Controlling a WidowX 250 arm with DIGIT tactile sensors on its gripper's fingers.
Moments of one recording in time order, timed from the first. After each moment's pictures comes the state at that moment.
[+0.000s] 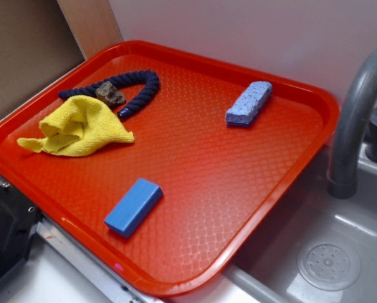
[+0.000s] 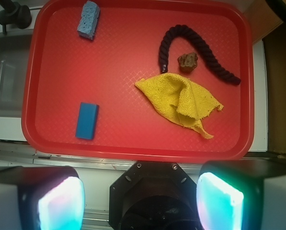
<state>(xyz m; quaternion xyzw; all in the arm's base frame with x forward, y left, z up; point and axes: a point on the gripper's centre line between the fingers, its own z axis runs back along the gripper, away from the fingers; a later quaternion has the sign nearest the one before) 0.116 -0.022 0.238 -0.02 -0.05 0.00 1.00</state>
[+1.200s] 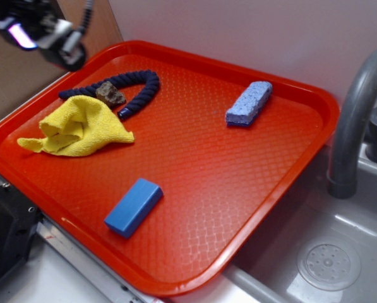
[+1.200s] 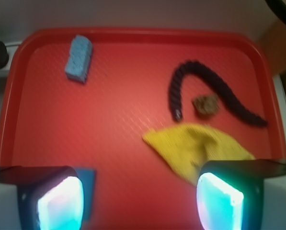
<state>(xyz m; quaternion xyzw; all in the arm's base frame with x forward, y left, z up) 0.192 -0.062 0.163 0.02 -0.12 0.01 0.99</state>
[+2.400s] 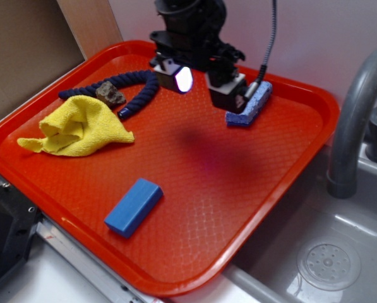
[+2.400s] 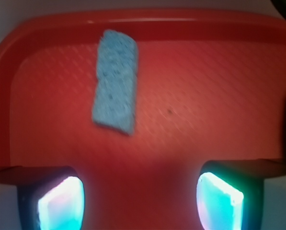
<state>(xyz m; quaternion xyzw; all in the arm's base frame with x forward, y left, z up) 0.291 -0.115 0.075 -0.01 -0.05 0.05 1.00</state>
